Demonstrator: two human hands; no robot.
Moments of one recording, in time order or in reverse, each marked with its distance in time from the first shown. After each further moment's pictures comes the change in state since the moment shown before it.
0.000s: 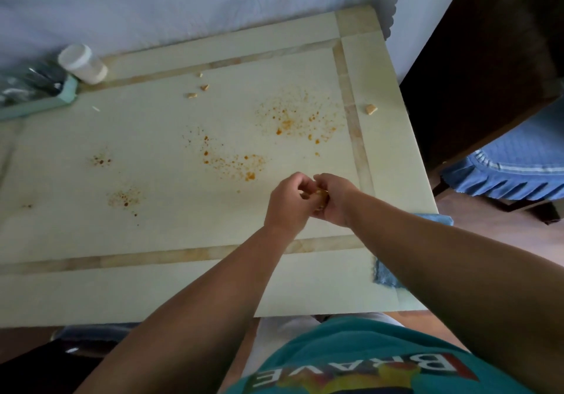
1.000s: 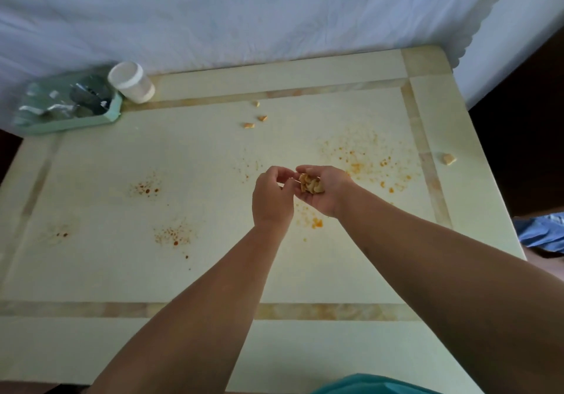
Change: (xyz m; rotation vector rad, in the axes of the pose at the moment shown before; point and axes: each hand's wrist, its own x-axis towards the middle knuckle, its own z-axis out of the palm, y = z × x) left_hand 0.122 -0.069 -0.167 -0.053 0.338 -0.104; right_hand 0.064 -0.060 0.209 0.112 -0.031 -0.108
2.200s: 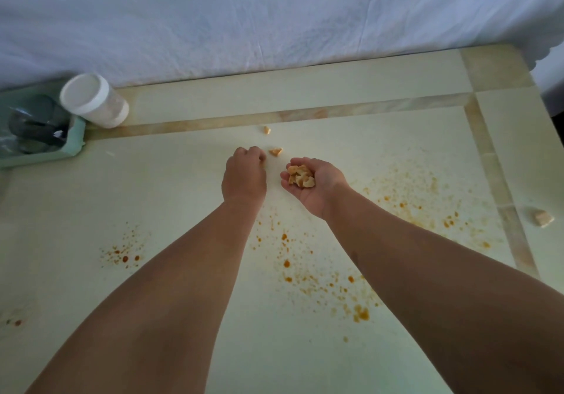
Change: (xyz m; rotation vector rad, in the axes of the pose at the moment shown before) left_hand 0.252 -0.056 0.006 0.658 -0.014 0.169; right_hand 0.178 -0.054 0.089 0.146 0.034 0.002
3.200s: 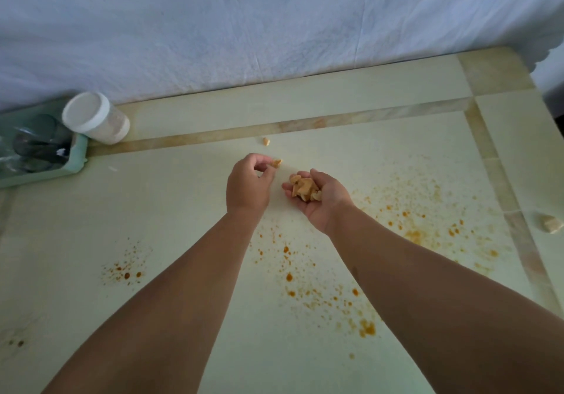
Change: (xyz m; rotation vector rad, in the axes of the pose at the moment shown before) left_hand 0.001 0.006 -0.004 -0.478 0.030 -0.023; right_hand 0.015 0.006 -0.013 0.132 -0.007 -0.017
